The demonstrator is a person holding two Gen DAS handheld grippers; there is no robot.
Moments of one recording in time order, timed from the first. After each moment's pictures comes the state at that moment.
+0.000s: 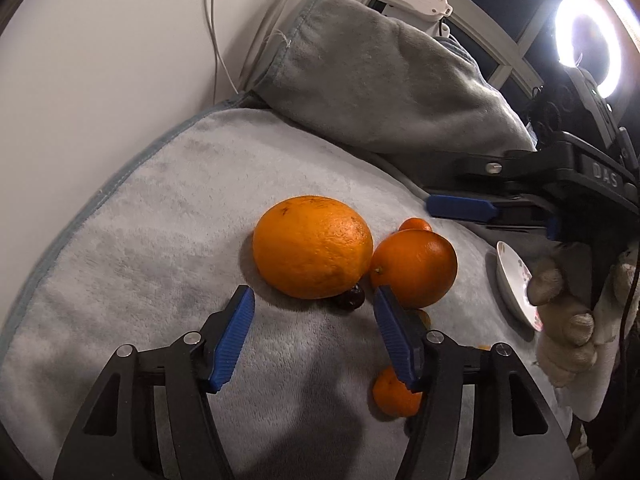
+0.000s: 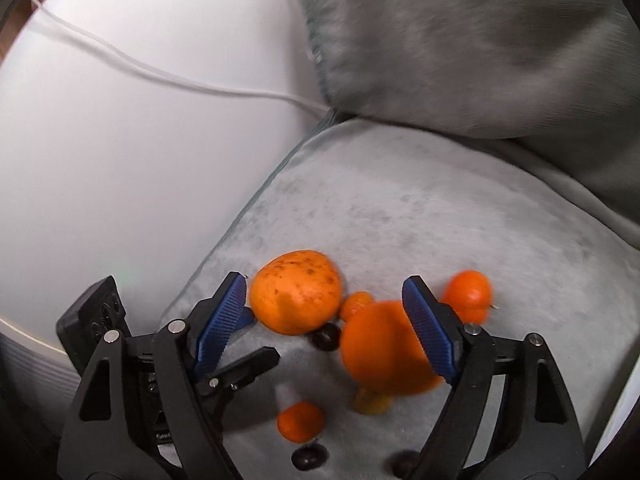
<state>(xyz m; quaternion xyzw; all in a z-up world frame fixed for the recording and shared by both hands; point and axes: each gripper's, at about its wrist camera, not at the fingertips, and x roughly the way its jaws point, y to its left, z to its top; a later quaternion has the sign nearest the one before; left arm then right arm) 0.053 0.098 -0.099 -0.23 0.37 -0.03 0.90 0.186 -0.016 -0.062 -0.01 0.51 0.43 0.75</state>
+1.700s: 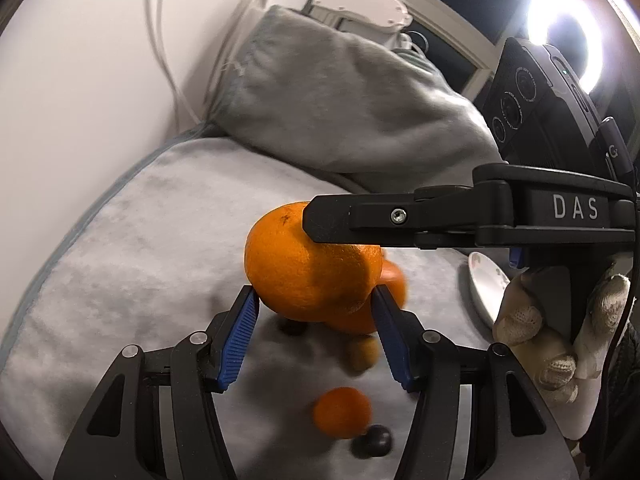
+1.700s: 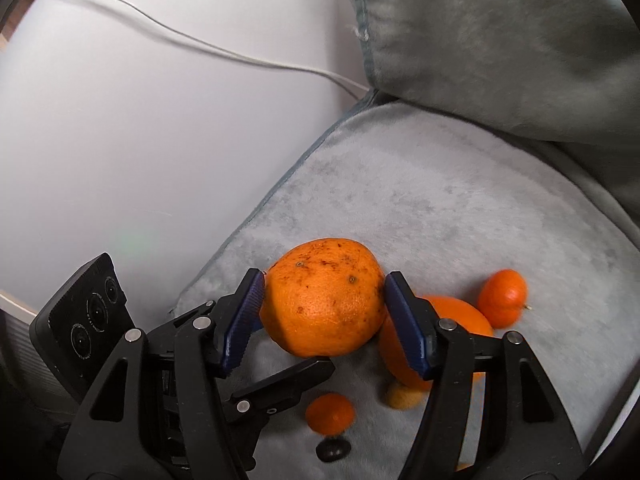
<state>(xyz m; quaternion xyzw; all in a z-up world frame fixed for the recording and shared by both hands) 0.059 0.066 -0.068 -0.21 0.34 -0.05 0.91 0.174 -0.007 -0.047 -0.03 0.52 0.46 0.72</state>
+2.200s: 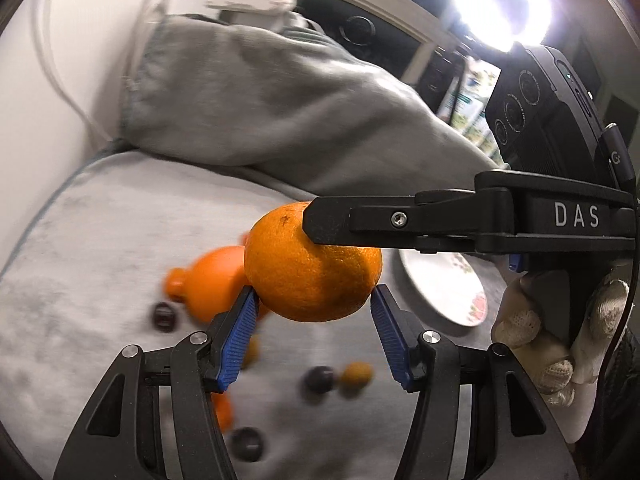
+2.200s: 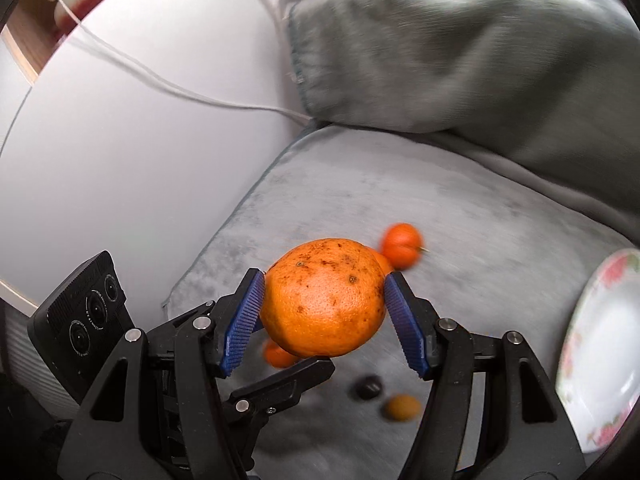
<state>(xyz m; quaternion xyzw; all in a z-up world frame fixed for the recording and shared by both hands) 0.065 -0.019 -0.045 -0.17 0.34 -0.12 0.92 0.162 -0.115 -0.022 0.01 0.49 0.41 0.77</state>
